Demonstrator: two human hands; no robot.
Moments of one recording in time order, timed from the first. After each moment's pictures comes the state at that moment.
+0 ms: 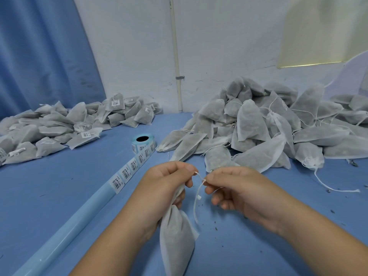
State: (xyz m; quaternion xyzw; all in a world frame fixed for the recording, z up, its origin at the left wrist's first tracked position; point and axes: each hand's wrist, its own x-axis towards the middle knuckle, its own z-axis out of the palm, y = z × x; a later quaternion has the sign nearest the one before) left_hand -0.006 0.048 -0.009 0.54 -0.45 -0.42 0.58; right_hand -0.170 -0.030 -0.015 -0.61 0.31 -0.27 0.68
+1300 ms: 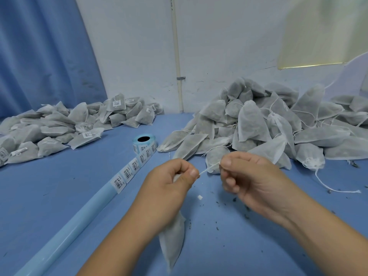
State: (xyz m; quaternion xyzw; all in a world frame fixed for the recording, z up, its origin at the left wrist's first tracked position) left_hand -0.013 0.052 -0.005 0.63 -0.54 -0.21 0.51; right_hand -0.173 -0.037 -0.009 -0.54 0.19 -0.39 0.72
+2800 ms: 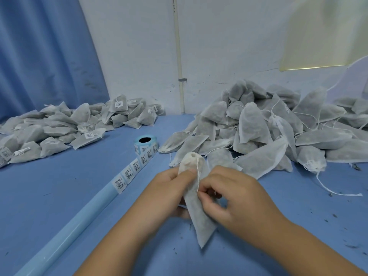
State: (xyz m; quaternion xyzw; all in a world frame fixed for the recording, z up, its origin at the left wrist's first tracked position) left_hand -0.010 0.048 -0.010 0.58 -0.46 -0.44 0.51; right_hand -0.163 -0.009 -0.023 -0.89 0.19 -0.42 0.05
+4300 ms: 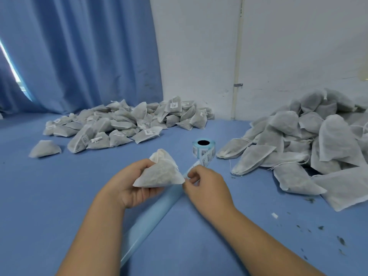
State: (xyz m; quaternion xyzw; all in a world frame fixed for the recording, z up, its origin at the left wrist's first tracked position) left_hand 0.185 0.095 -0.010 0.51 -0.16 -0.53 0.65; right_hand 0.035 -0.007 -0.057 -0.84 0.34 -0.33 0.28
